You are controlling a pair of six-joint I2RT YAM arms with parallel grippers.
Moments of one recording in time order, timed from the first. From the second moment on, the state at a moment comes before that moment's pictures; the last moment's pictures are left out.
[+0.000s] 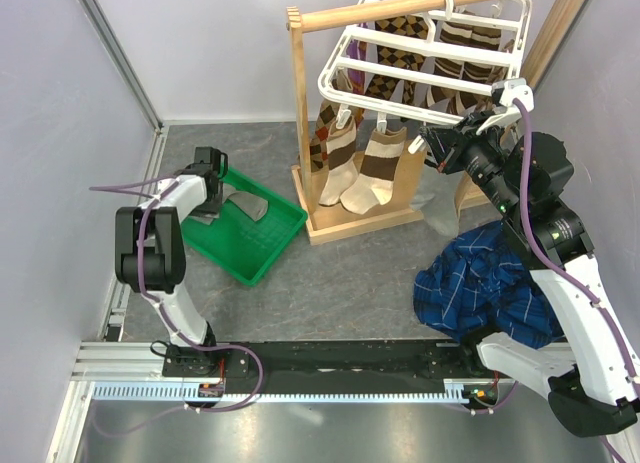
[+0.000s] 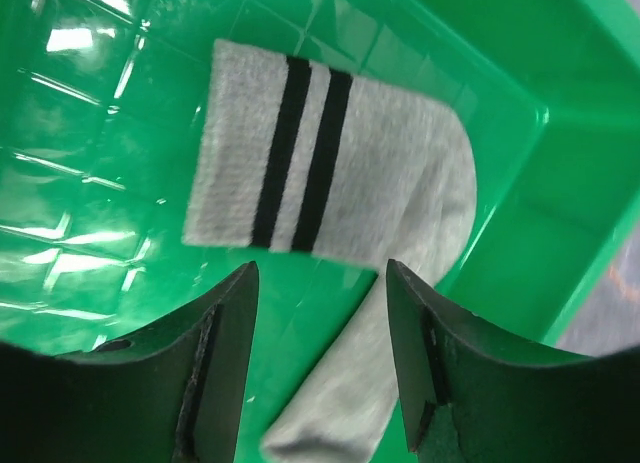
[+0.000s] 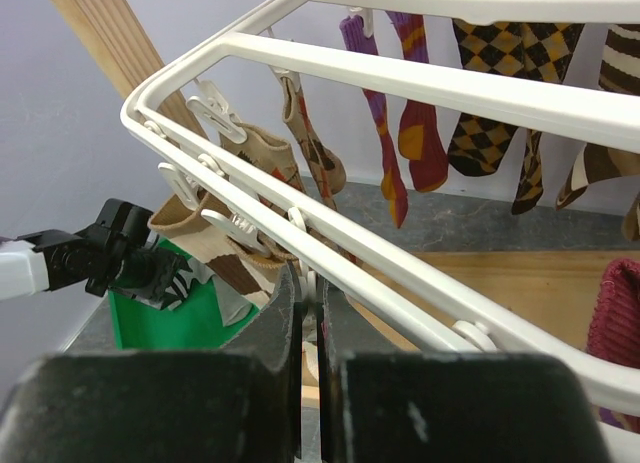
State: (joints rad) left arm -0.02 1.78 1.17 -0.53 -0.46 -1.50; right arm 0.41 1.01 1.43 -0.38 -0.03 0.29
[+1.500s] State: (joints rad) left arm 0.00 1.72 1.31 -0.66 -0.39 -0.72; right arm 0.41 1.01 1.43 -0.38 -0.03 0.27
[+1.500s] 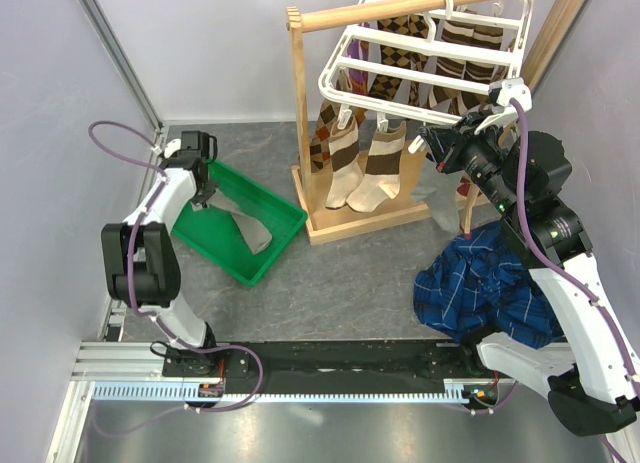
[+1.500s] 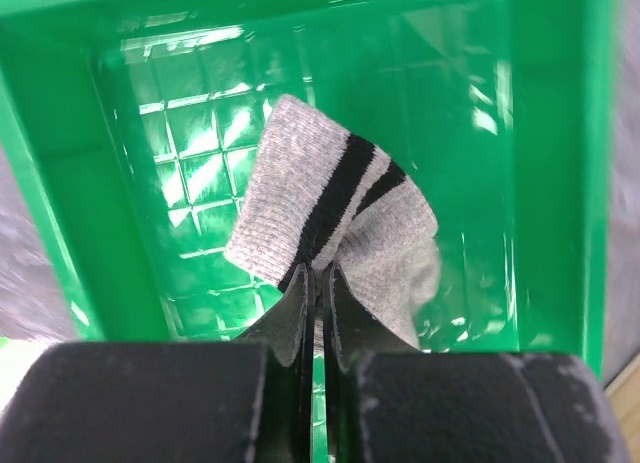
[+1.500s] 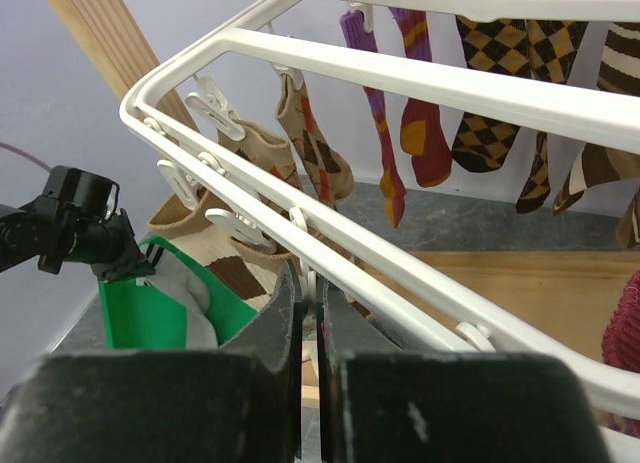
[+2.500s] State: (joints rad) left arm -0.73 1.07 1.07 -0.25 -0.32 0.48; right arm 0.41 1.04 1.47 -0.42 -0.04 0.29
